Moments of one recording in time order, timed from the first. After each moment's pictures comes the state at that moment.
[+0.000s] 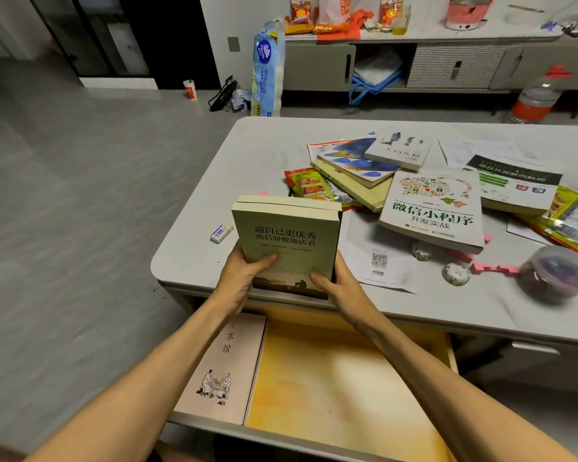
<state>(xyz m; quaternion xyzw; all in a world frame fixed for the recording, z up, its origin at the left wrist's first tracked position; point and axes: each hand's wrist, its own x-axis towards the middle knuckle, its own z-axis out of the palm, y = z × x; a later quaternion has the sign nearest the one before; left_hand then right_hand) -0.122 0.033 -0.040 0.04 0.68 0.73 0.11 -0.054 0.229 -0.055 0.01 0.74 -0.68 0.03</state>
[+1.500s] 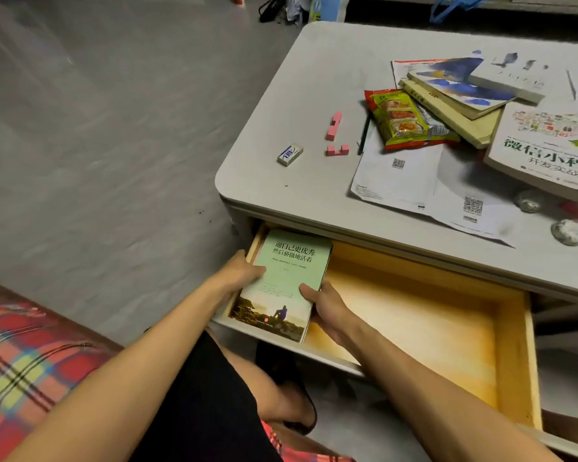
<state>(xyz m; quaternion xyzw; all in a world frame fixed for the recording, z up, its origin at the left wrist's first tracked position) -0.071 -0.112 -0.119 -0.20 0.84 0.38 0.33 -0.007 0.069 -0.183 0.24 0.54 -0.76 0.28</state>
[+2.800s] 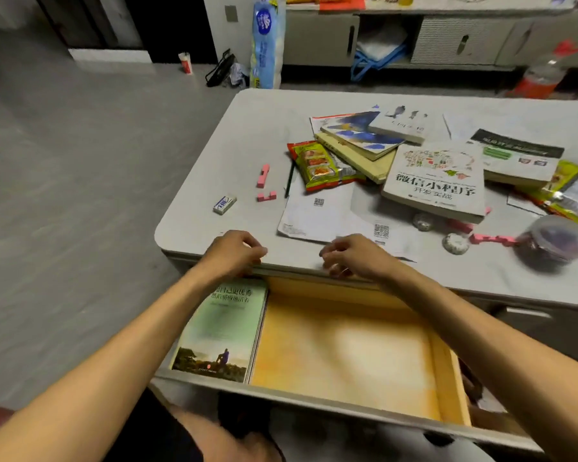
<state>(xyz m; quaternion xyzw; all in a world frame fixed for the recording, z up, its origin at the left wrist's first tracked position) -0.099 0.007 -0.003 0.02 0.89 0.40 0.22 -0.045 0.245 -0.012 0.11 0.84 -0.50 0.18</state>
